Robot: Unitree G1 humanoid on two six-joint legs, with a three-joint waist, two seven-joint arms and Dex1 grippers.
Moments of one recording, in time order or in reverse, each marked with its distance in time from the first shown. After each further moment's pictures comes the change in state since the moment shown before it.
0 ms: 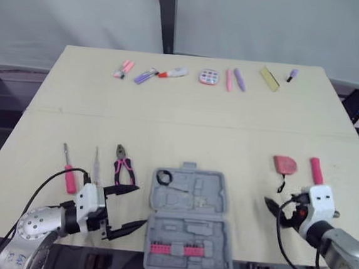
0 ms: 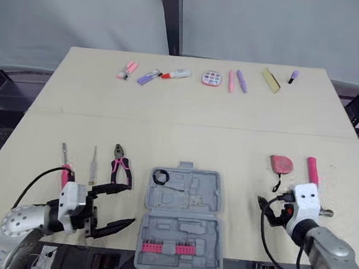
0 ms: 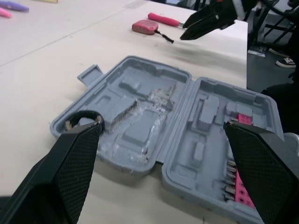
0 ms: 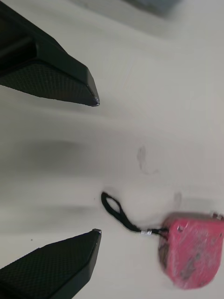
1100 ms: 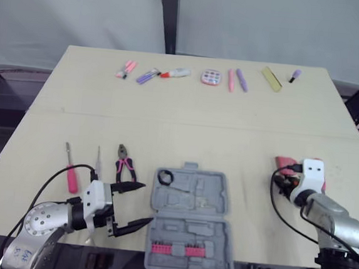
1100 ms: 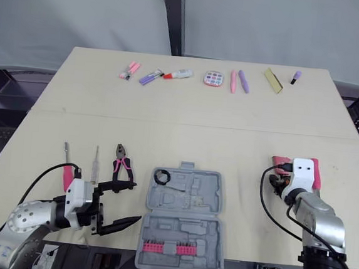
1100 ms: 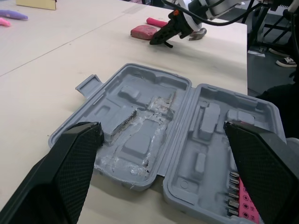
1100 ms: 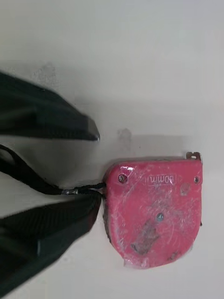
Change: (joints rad) left arm -0.018 0.000 -0.027 -0.034 0.009 0.031 0.046; right arm -0.357 -0.013 0.089 0.469 -0.082 -0.075 -0.100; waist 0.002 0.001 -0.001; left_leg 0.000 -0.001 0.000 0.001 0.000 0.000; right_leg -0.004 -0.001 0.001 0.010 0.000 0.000
